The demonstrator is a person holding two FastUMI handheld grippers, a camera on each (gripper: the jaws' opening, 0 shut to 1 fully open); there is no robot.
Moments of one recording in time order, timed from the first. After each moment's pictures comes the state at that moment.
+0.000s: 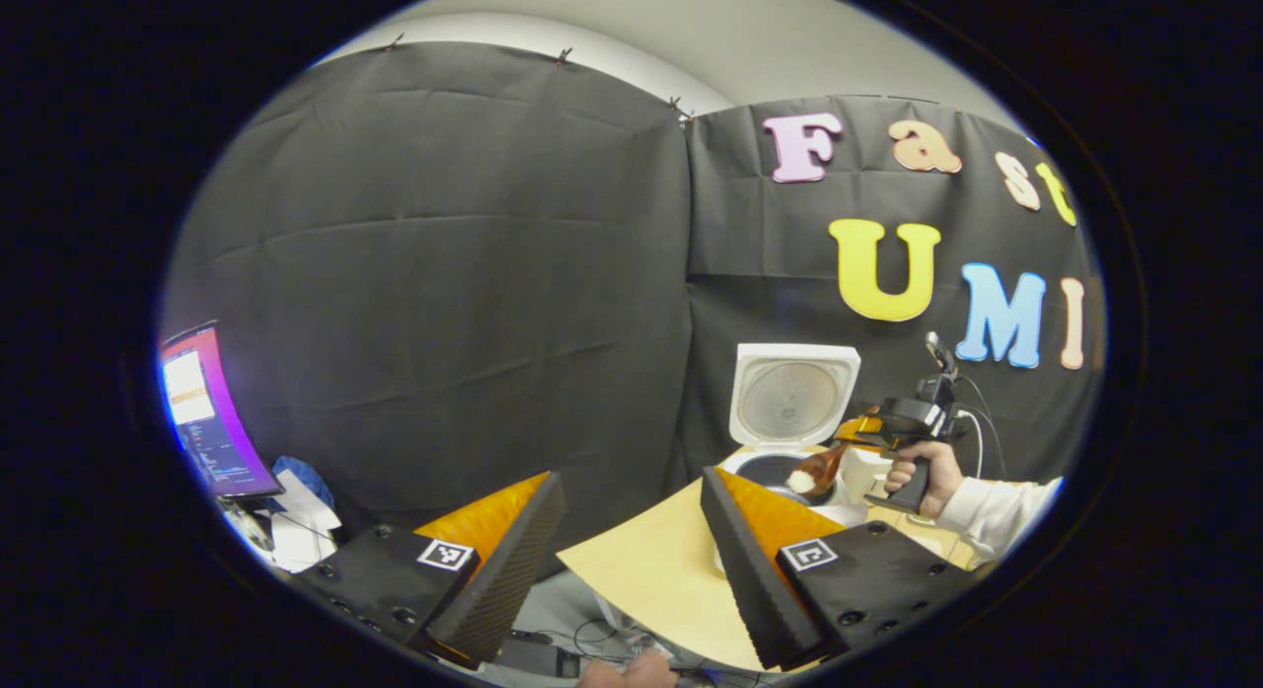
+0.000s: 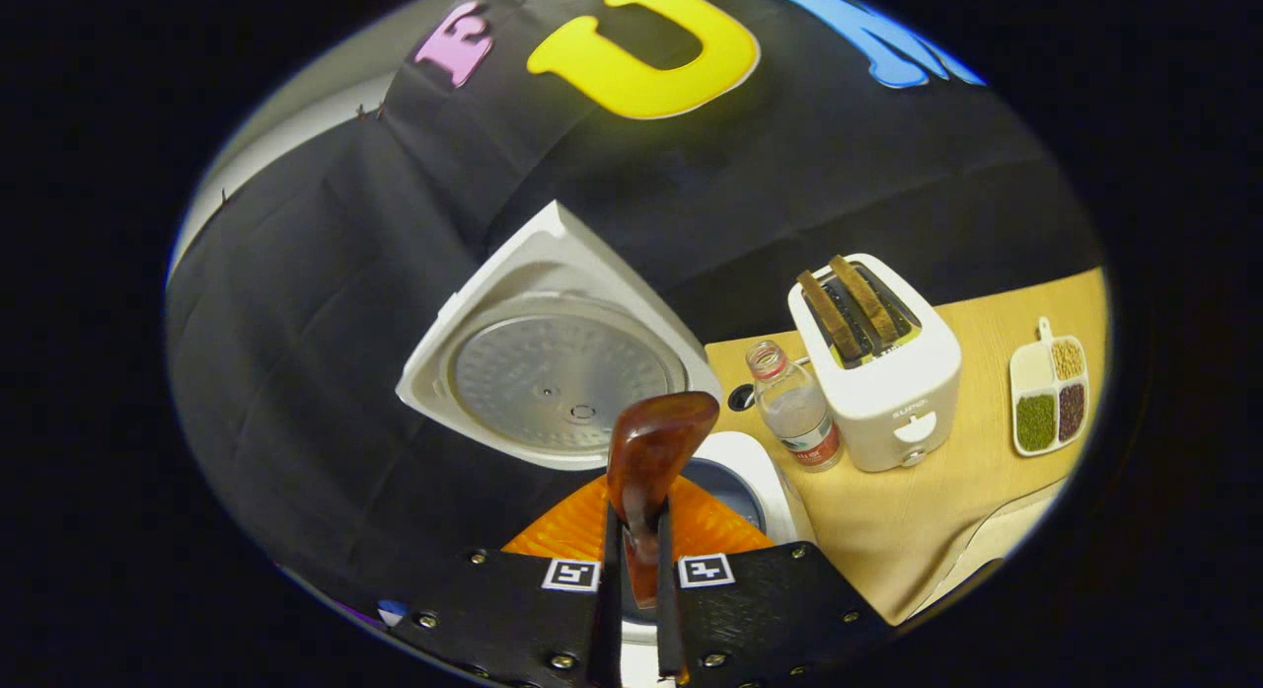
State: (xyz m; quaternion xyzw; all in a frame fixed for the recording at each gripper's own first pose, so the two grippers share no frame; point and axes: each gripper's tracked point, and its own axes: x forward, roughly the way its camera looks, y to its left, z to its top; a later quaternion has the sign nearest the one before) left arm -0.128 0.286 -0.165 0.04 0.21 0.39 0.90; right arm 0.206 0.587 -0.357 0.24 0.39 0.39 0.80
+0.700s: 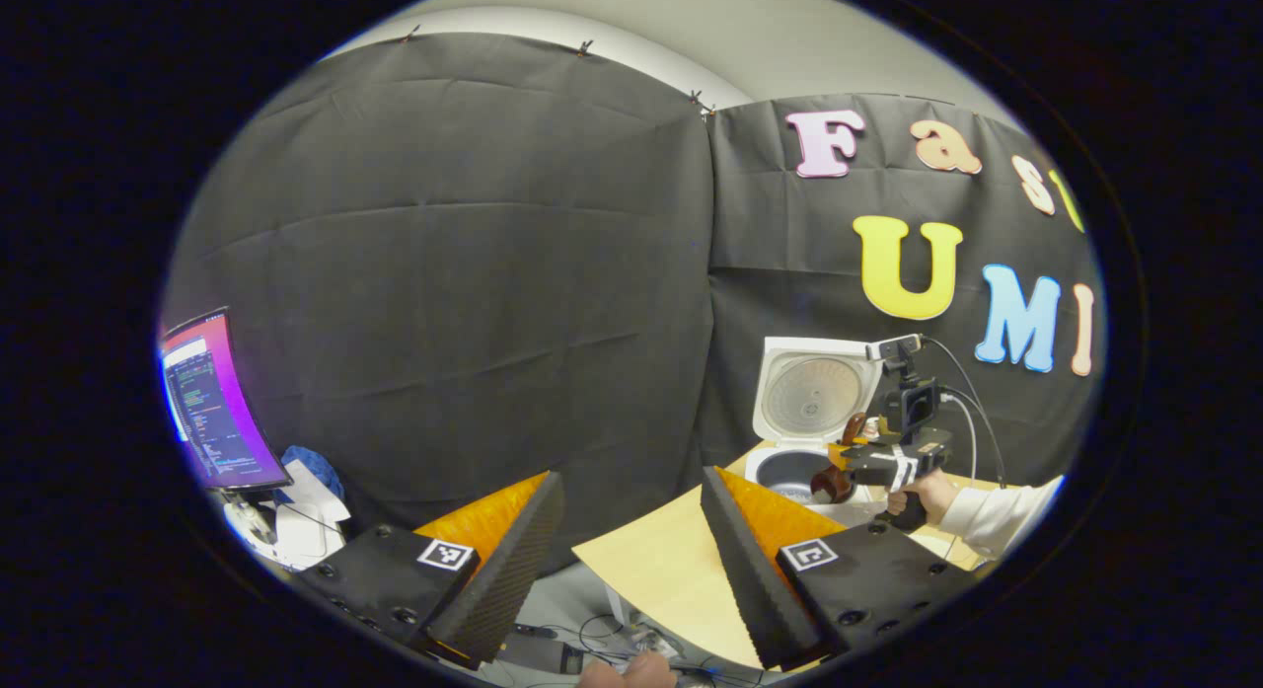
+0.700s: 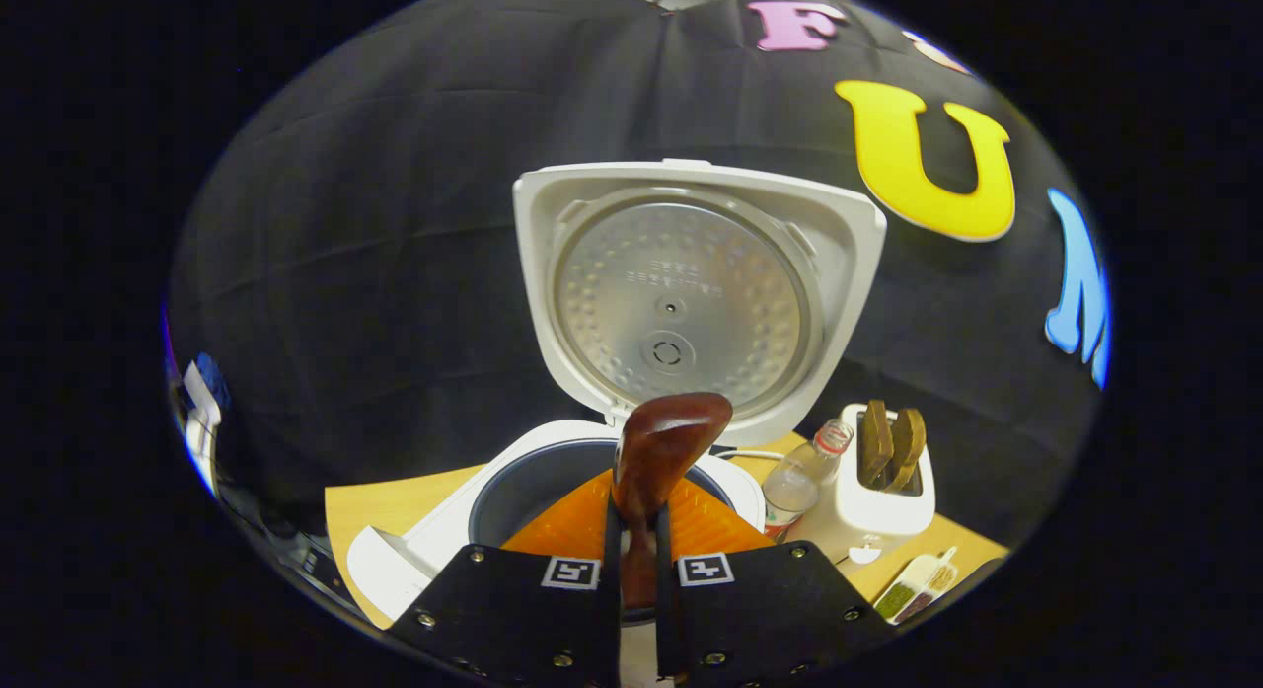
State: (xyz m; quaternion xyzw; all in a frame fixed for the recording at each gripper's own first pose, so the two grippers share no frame) left arm -0.143 0.302 -0.171 0.03 0.22 0.41 0.89; right arm 0.166 0.612 -0.357 -0.10 0.18 0.49 0.85
